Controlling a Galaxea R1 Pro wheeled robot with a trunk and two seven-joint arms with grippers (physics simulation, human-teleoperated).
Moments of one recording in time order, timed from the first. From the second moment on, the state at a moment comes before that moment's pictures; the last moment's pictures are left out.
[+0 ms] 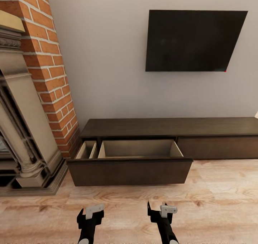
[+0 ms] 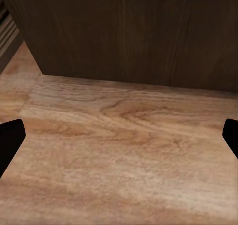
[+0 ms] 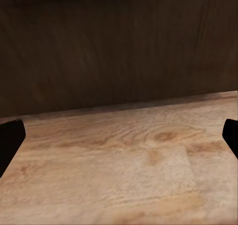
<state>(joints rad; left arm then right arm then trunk) -0.35 0.04 -0.79 -0.62 0.63 -0.35 0.58 -0.49 0.12 0.53 -0.10 -0.52 -0.68 -0.11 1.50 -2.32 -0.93</state>
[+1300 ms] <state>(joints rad) -0.35 0.04 -0.79 -0.63 0.63 -0.35 0.58 -0.49 0.12 0.52 -0.10 -0.54 -0.68 -0.11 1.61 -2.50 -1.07</state>
